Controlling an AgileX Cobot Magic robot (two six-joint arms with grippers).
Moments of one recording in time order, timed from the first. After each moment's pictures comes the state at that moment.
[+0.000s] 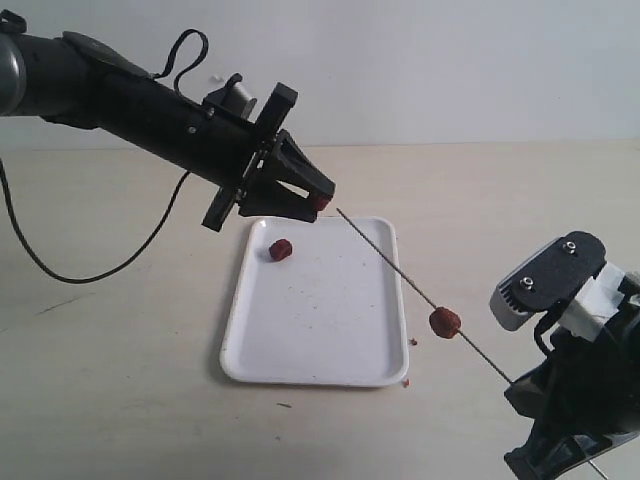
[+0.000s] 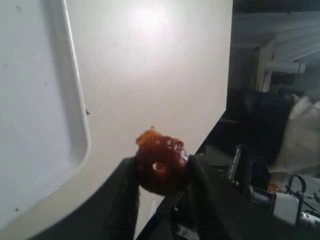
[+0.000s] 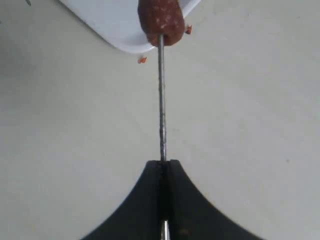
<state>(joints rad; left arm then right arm) -0.33 2.14 -1.59 -1.18 1.22 0.32 0.36 1.18 -0.43 0.18 0.41 -0.34</state>
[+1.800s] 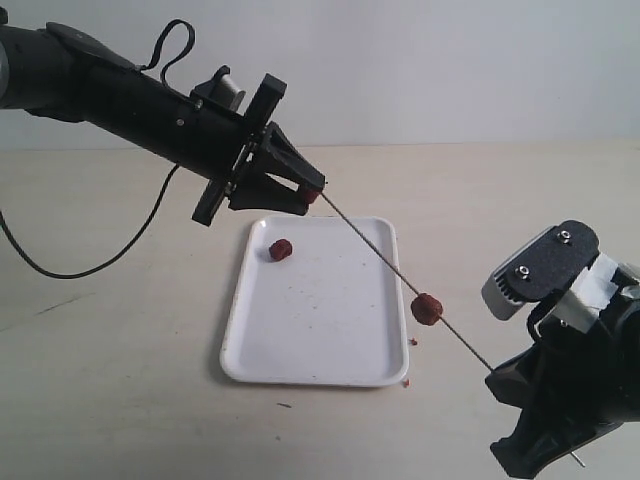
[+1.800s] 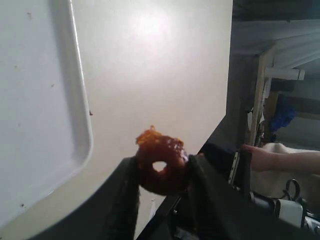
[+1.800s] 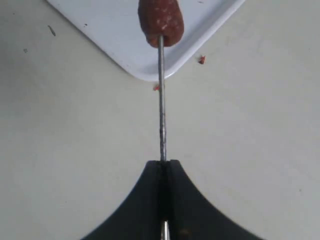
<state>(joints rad) -0.31 2.12 -1.58 -1.16 1.22 0.31 0.36 1.18 -0.43 0.36 0.36 -0.52</state>
